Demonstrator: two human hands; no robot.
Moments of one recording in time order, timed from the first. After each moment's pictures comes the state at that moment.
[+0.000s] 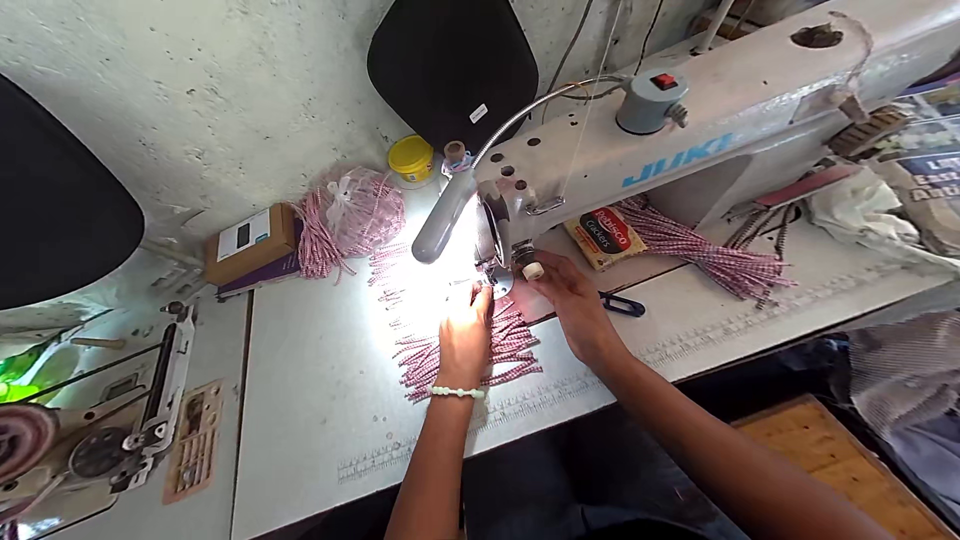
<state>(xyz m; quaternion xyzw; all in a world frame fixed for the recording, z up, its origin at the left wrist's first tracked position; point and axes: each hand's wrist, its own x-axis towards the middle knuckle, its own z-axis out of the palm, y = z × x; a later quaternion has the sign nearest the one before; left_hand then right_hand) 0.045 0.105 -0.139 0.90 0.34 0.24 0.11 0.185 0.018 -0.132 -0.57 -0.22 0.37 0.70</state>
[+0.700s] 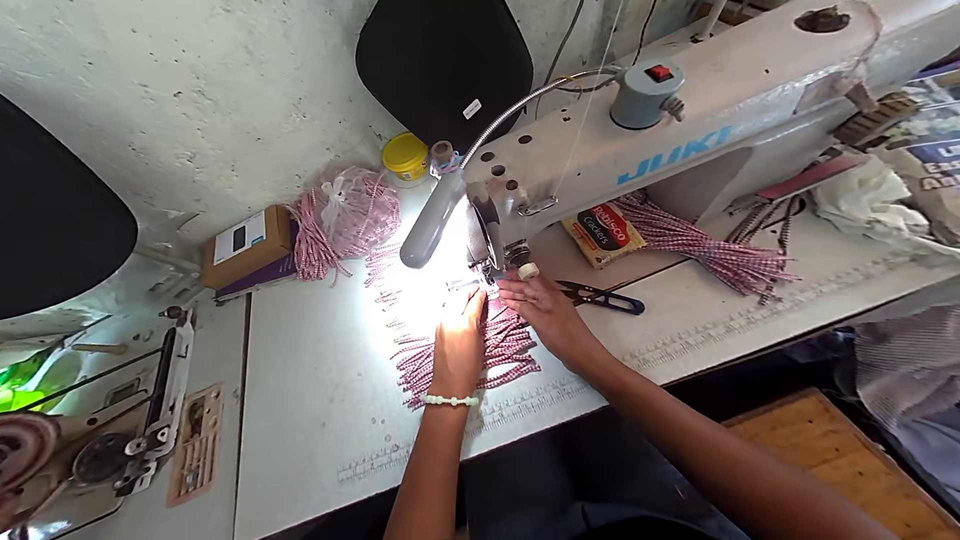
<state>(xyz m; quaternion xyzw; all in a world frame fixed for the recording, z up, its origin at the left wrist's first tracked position) 0.036 0.104 -0.144 0.91 0.31 0.27 0.12 0.173 0.020 -0.128 -0.65 -0.35 0.41 0.54</state>
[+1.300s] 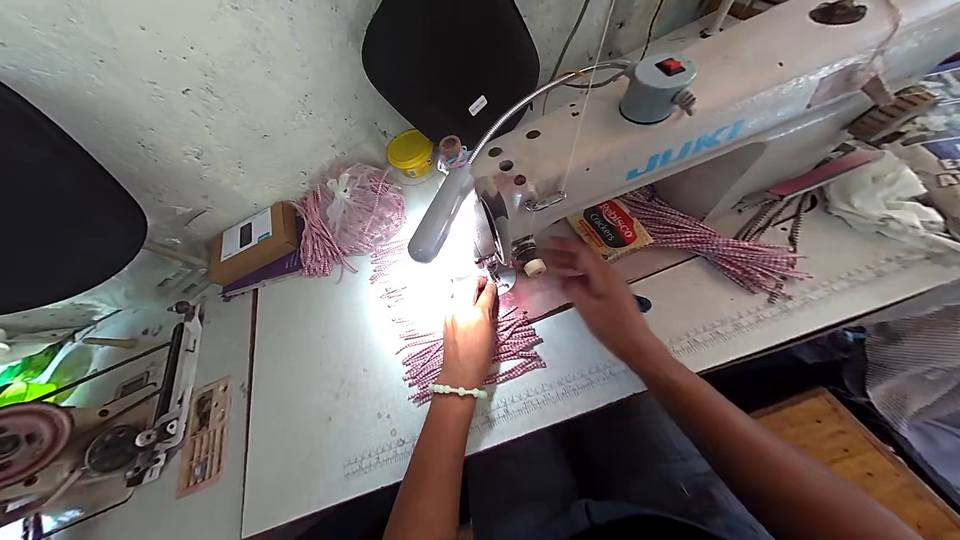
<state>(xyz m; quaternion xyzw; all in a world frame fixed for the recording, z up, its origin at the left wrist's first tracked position) 0.044 0.105 -0.136 0.92 0.33 0.19 0.12 0.210 -0.004 -0.129 -0.69 -0.44 0.20 0.55</state>
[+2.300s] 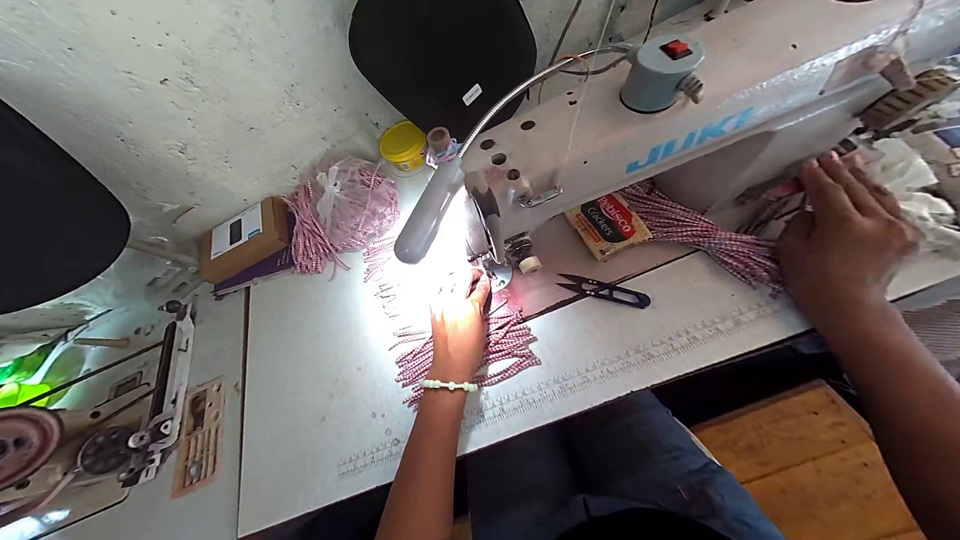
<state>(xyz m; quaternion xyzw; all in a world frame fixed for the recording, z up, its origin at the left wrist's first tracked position) 0.045 0.113 -0.134 0.92 0.33 0.16 0.09 0.375 -0.104 -0.147 -0.88 -0.35 -0.16 0.29</state>
